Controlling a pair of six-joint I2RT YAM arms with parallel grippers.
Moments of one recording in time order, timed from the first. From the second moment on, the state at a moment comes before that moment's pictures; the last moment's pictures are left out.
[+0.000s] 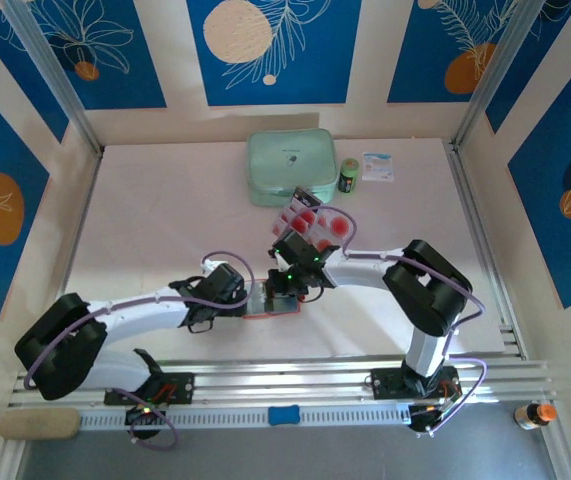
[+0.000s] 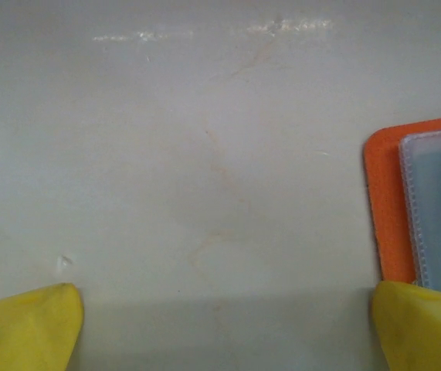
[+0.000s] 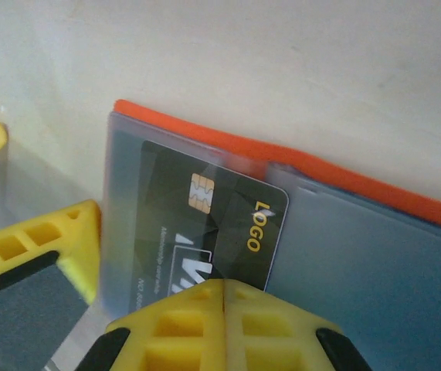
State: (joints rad) left arm -0.80 1.32 0.53 -0.38 -0.30 -0.70; right arm 0.85 1.78 0.96 -0.23 -0.34 0.68
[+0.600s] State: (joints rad) left arm -0.80 1.29 0.52 -0.36 -0.30 -0.70; right arm 0.88 1.78 1.02 -0.28 -0.33 0.69
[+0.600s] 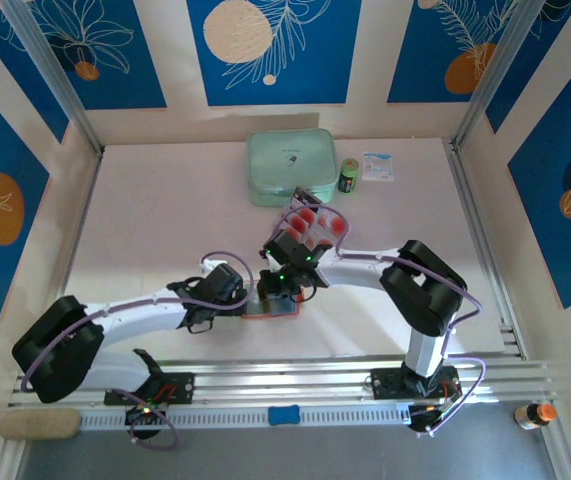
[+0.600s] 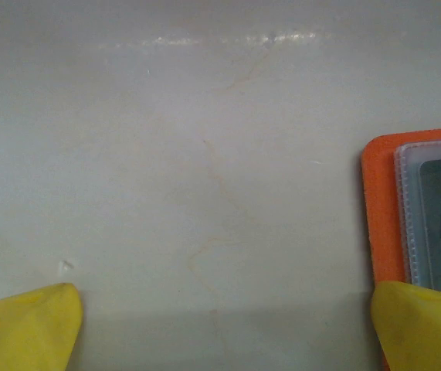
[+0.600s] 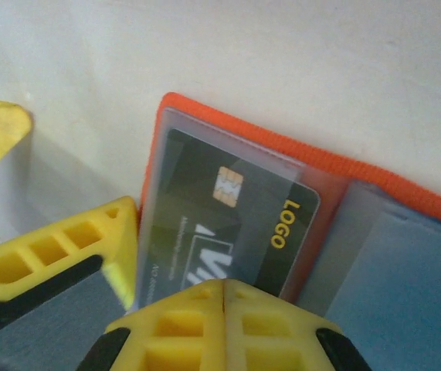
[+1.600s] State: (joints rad) left arm -0.79 1.31 0.51 -0.37 -0.31 -0.70; right arm 0.88 1.78 0.98 -0.28 -0.31 0.71
